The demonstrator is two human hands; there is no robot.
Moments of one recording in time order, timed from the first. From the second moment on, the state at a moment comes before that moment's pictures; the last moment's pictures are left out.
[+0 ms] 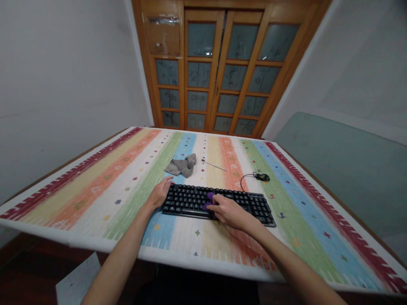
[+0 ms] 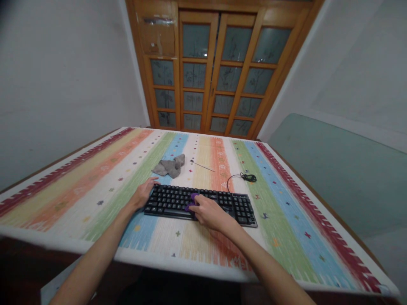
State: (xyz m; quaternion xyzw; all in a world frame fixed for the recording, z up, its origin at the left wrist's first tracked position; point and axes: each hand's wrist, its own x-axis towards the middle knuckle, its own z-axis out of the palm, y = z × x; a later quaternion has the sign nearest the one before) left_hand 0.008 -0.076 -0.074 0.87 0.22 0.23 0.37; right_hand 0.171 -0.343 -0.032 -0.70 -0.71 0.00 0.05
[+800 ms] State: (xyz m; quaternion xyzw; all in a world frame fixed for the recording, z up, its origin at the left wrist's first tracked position) left_hand 0.008 -0.076 -0.076 0.88 0.22 0.23 0.36; right_hand 0.181 -0.351 -0.035 -0.70 -0.71 0.00 0.05
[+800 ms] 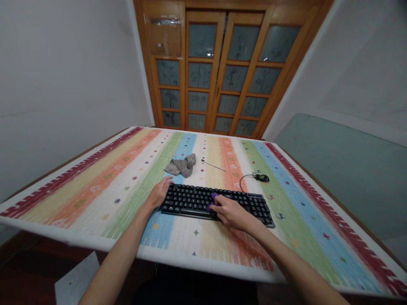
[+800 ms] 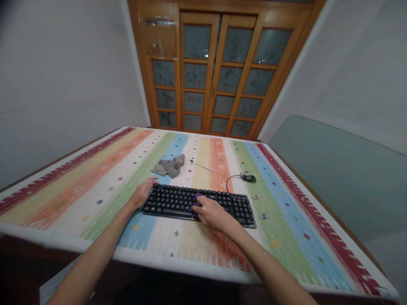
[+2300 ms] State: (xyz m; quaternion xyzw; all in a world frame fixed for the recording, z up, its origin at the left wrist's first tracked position) left_hand 0.008 -0.074 -0.079 0.88 0.21 0.24 0.35; right_hand 0.190 -0.385 -0.035 -0.74 -0.68 -0.03 -0.01
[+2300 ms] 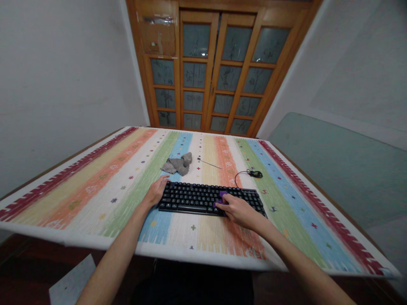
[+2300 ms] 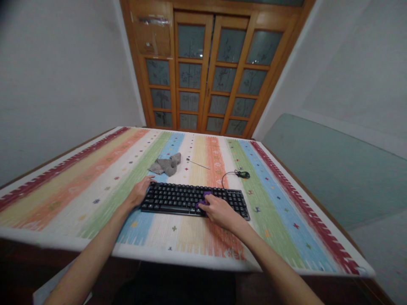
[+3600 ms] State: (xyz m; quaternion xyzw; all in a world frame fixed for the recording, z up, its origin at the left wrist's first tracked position) left_hand 0.009 -0.074 -0.078 0.88 0.20 0.24 0.35; right_hand 0.196 -0.405 -0.005 -0.82 -0.57 -0.01 -0.08
